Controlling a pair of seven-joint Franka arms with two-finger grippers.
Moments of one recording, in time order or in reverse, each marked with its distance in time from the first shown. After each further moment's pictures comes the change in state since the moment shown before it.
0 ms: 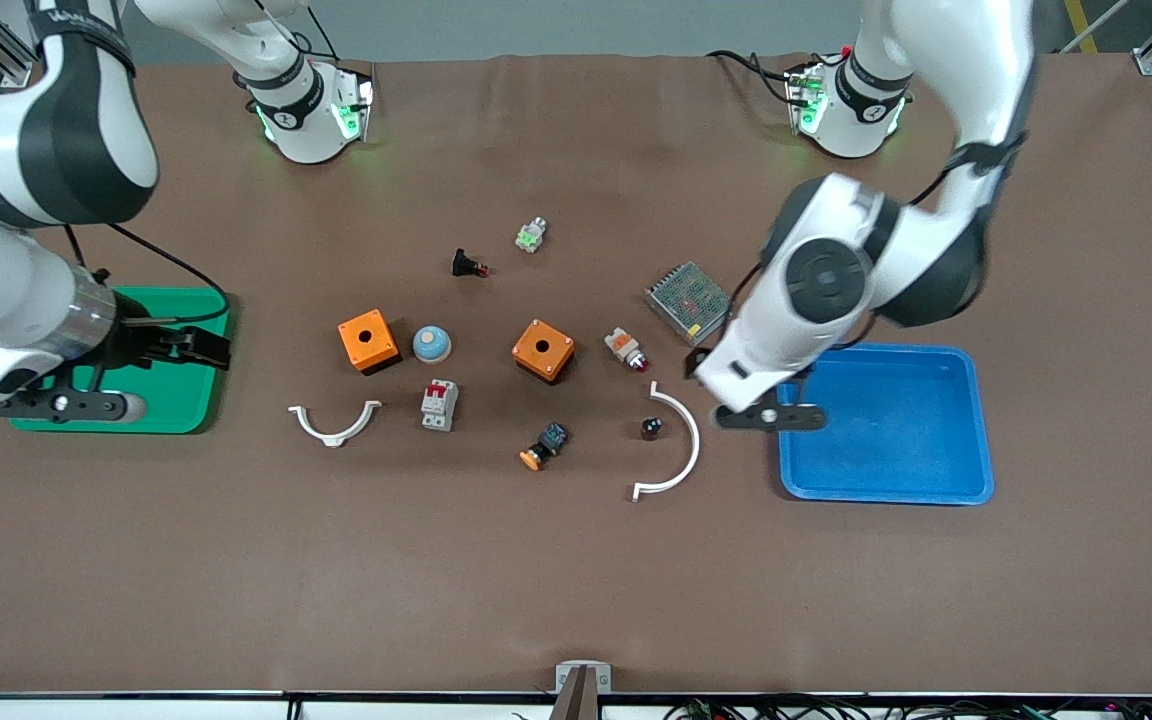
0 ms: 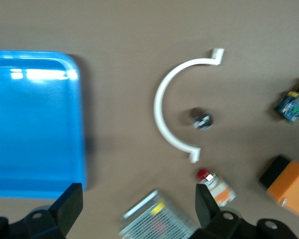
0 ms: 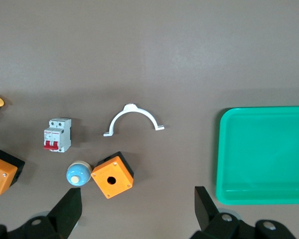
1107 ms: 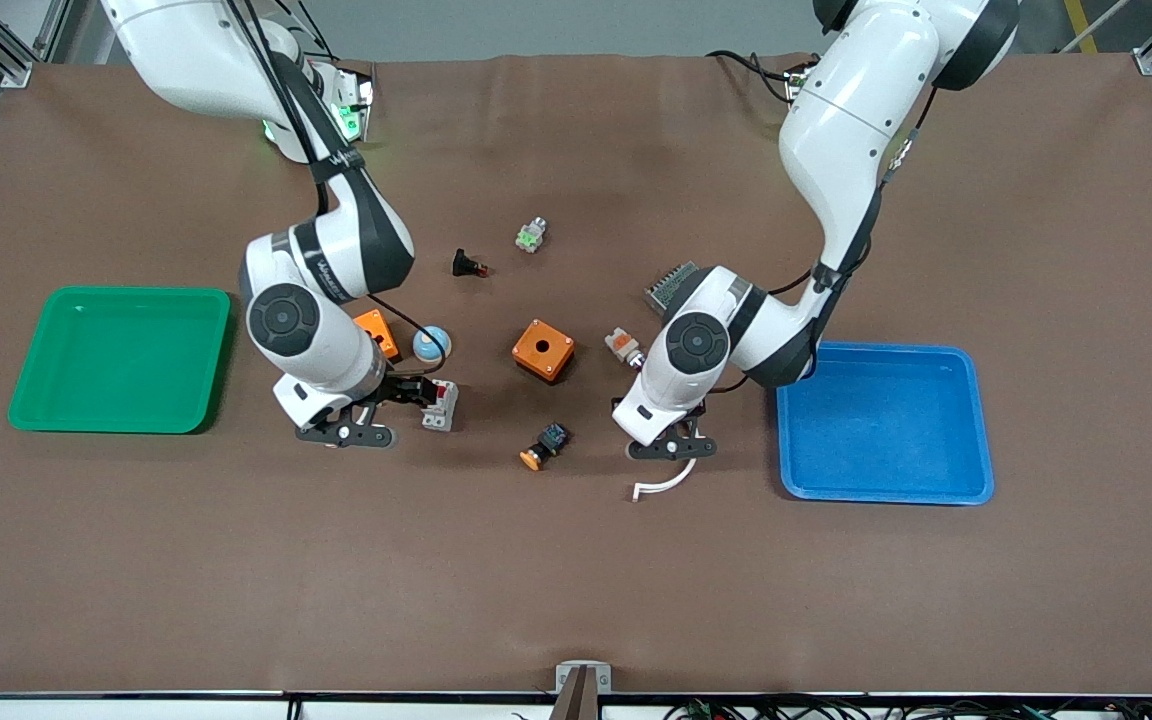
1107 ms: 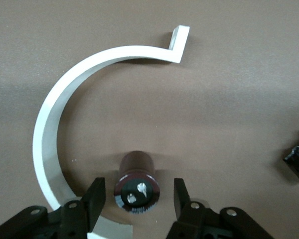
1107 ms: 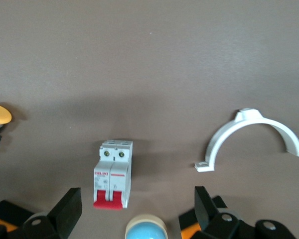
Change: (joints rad) left arm -0.083 0.298 0.011 0.026 0.009 0.360 -0.110; right arm 0.263 0.215 0.006 -0.276 0.040 0.574 0.265
